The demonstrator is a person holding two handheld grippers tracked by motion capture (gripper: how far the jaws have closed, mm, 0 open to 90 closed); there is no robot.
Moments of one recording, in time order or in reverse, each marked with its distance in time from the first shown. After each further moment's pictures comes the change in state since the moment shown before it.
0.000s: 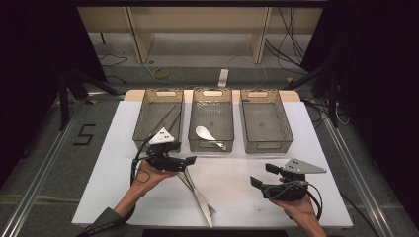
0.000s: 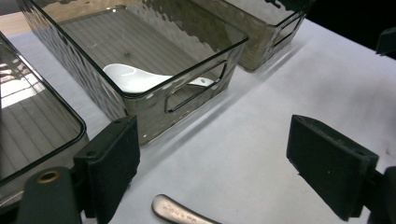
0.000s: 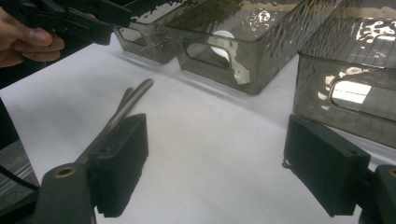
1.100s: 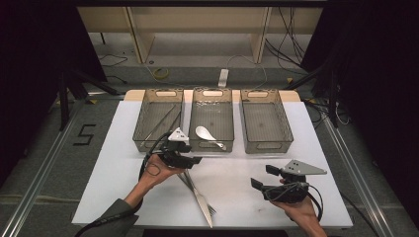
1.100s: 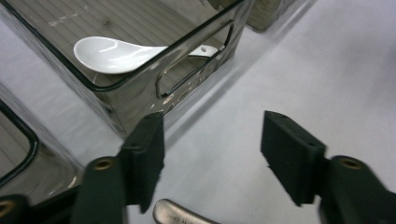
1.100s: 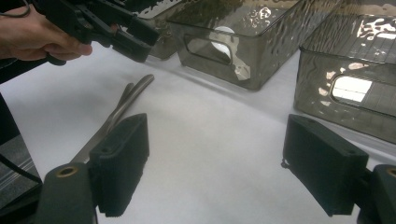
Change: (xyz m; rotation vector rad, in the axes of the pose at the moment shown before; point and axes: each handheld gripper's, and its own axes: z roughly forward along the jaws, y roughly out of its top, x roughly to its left) left arm 0.002 0.005 0.037 0.176 -0.020 0.082; right arm 0.001 -0.002 -0.002 0.011 -0.002 -0.008
